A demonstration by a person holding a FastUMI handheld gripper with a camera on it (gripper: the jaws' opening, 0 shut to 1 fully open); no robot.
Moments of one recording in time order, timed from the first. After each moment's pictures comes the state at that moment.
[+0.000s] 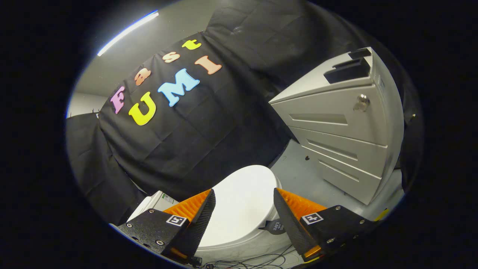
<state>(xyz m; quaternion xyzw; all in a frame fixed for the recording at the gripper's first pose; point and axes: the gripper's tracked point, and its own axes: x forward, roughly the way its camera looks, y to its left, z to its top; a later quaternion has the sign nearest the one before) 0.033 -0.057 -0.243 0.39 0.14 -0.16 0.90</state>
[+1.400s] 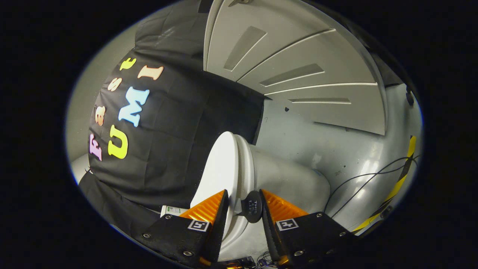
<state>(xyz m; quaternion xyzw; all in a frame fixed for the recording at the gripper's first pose) 0.025 -0.029 -0.342 0.59 0.18 -0.20 0.77</state>
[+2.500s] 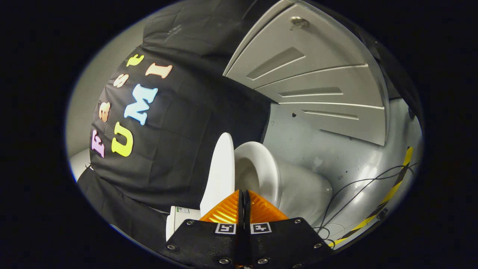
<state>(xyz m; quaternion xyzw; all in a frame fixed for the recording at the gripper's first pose) 0.037 -0.036 -0.274 0.54 0.18 -0.19 0.80</state>
